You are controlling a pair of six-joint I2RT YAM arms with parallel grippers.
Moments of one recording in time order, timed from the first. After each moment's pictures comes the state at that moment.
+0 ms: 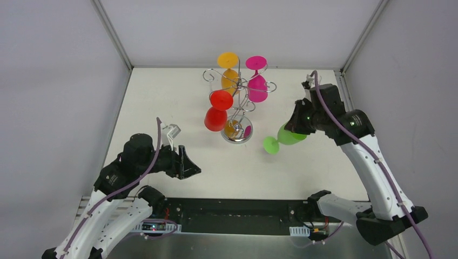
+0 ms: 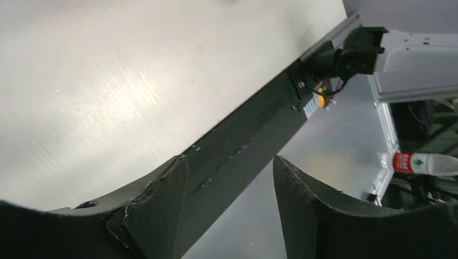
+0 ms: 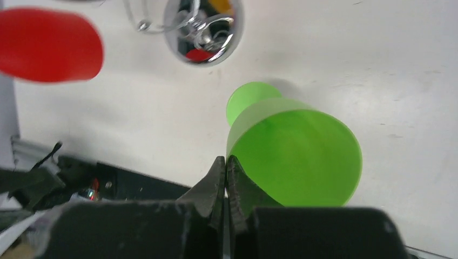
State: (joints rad) left arm -0.53 0.50 0.82 -0.87 0.48 -0.52; right arm 0.48 1.09 1.41 -1.14 -0.09 0.48
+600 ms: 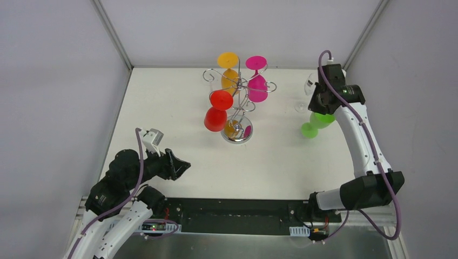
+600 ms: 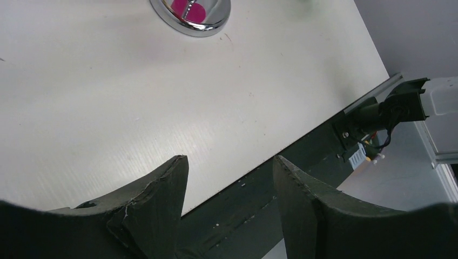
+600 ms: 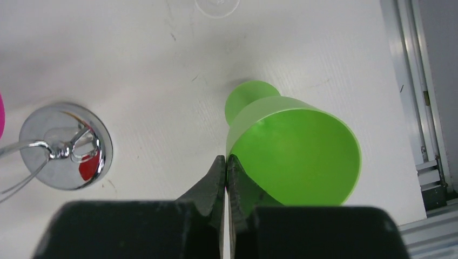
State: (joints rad) left arm -0.53 0.27 0.76 -0.86 0.19 -0.46; right arm 0.18 1.37 1.50 -1.09 0.27 0.42
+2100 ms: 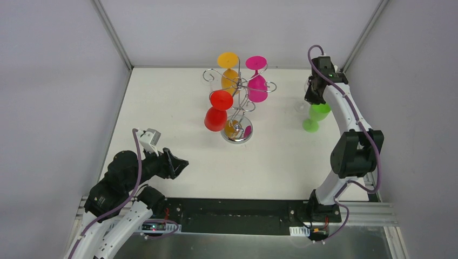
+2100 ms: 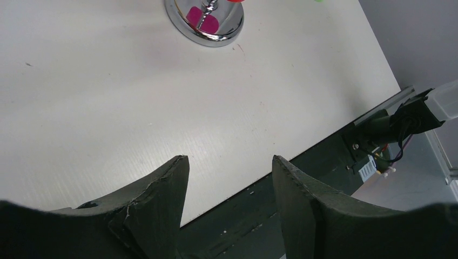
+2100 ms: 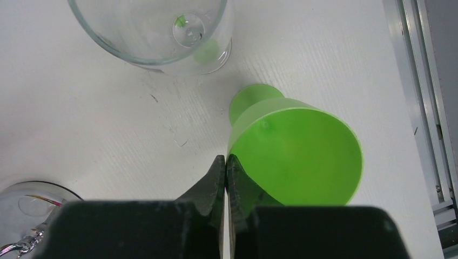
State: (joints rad) left arm -0.53 0.25 0.75 -0.86 0.13 -0.45; right arm 0.09 1.72 1.60 -0.90 0.30 0.39
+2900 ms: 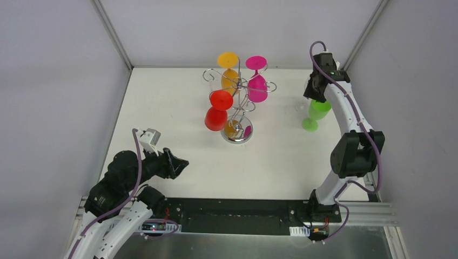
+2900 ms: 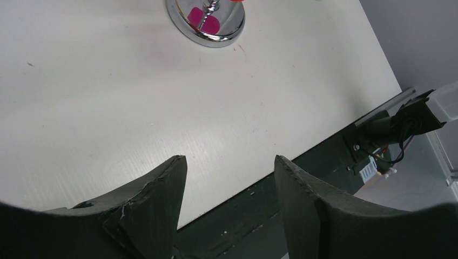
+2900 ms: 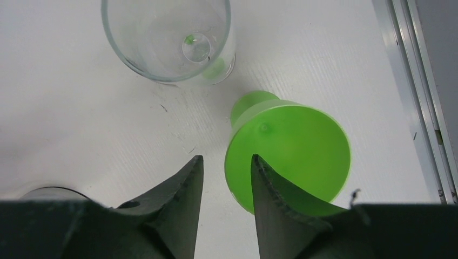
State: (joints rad) left arm -0.53 0.25 0.75 -0.86 0.12 -0.45; right arm 0.09 1.73 1.65 -0.90 0.31 0.41
